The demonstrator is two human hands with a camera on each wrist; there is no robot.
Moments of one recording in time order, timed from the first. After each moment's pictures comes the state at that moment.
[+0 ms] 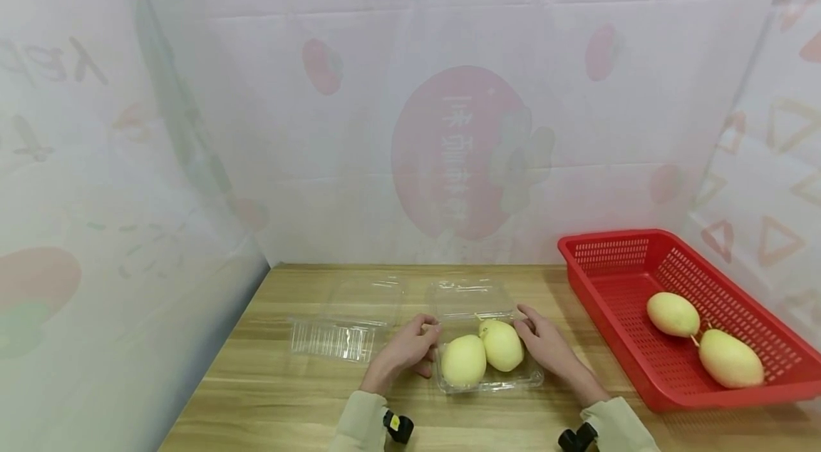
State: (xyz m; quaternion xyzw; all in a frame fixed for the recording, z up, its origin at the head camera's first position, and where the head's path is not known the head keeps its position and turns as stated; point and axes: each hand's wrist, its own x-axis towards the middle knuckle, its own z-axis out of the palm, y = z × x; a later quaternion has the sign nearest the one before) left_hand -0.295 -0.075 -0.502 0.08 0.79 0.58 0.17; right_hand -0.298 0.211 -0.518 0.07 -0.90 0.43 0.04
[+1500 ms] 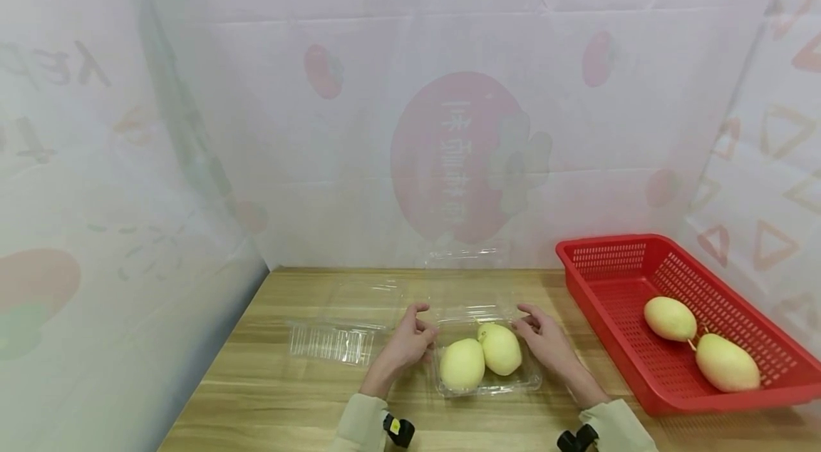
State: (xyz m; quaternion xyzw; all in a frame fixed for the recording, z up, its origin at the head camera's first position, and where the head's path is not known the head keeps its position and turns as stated) left_hand -0.298 -0.071 -0.496 0.09 0.77 0.62 0.10; right_hand -0.297 0.211 -0.506 0.04 -0.86 0.50 0.06
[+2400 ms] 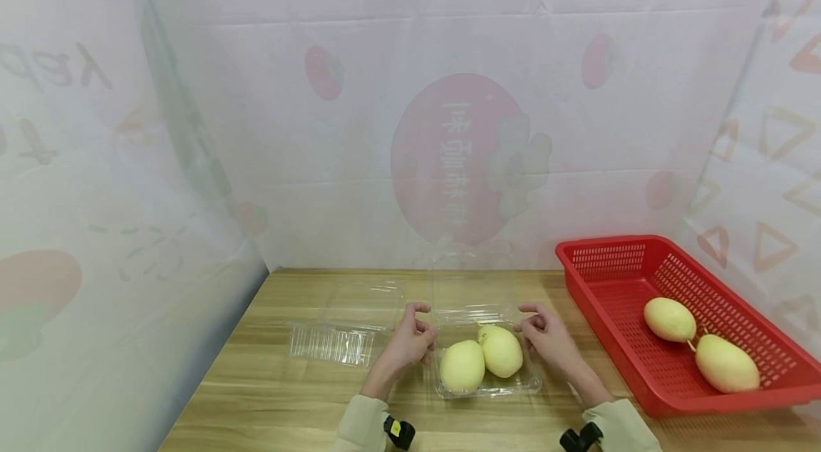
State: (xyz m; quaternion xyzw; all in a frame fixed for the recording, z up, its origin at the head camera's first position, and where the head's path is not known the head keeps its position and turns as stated) left_hand -0.301 -0.069 -0.501 0.09 0.77 0.63 0.08; right_hand -0.299 0.220 -0.506 0.04 -0.81 0.59 0.03
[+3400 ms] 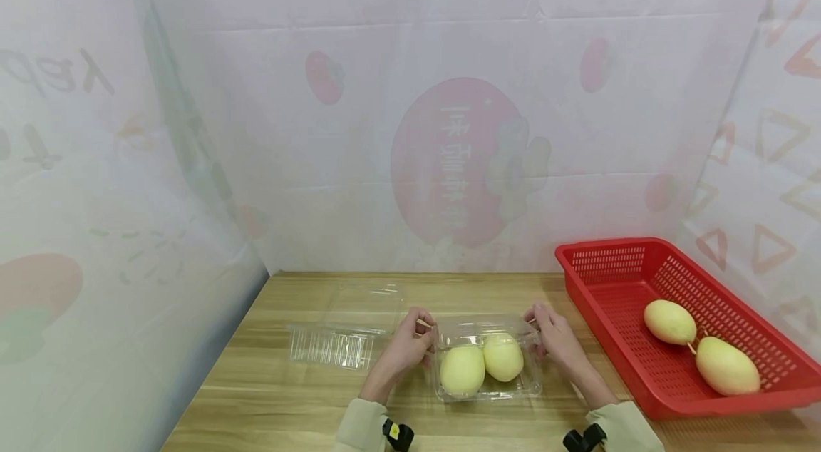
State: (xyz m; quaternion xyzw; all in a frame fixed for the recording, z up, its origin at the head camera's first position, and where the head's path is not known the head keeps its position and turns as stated) left_hand -0.299 -0.071 -0.499 0.11 0.77 0.62 0.09; right_hand -0.301 0.225 -0.502 -0.01 -0.79 0.61 0.02
